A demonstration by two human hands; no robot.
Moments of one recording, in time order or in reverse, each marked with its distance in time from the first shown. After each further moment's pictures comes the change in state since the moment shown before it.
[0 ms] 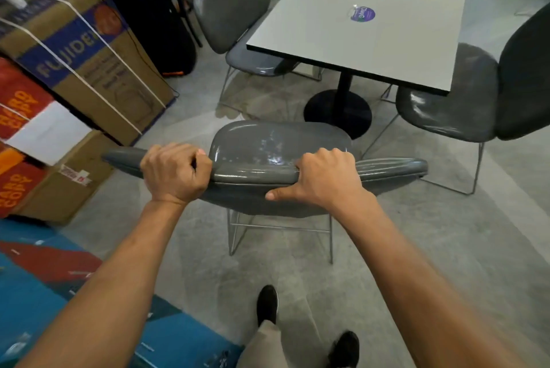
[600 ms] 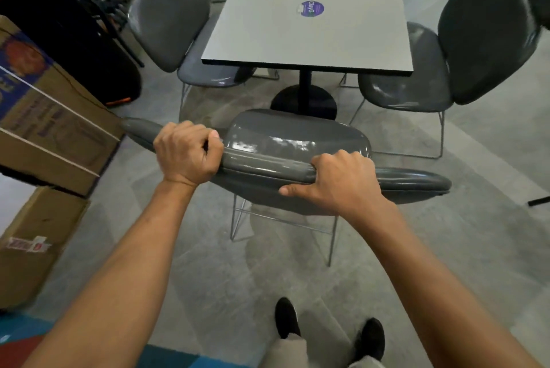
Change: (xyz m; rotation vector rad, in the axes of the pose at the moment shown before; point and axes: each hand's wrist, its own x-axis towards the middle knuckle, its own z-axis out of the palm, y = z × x) left_hand 0.113 -0.015 0.079 -0.232 0.011 0.318; right_hand 0.031 -0.011 0.000 0.143 0.044 0.324
